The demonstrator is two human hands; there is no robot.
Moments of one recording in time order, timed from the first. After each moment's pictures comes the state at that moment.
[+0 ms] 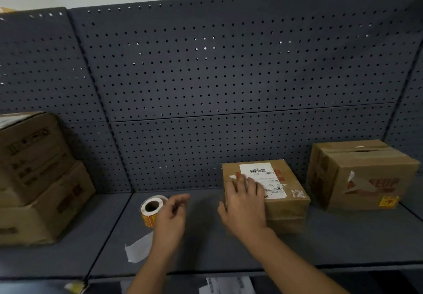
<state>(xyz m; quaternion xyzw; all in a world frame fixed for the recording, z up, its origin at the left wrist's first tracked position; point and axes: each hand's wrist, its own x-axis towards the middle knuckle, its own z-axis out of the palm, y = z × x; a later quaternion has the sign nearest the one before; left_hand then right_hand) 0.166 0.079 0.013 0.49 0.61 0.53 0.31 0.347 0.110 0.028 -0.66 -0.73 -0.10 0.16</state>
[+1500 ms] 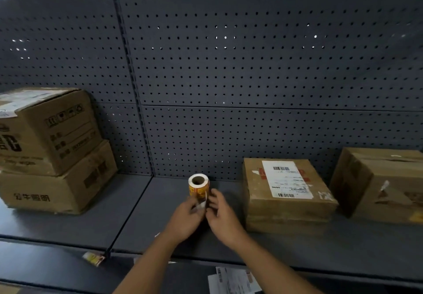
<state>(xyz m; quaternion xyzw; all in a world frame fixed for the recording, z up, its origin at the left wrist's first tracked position) 0.116 0.098 -0.030 0.59 0.65 0.33 0.33 0.267 0.112 -0.034 -0.49 -0.68 0.44 0.33</state>
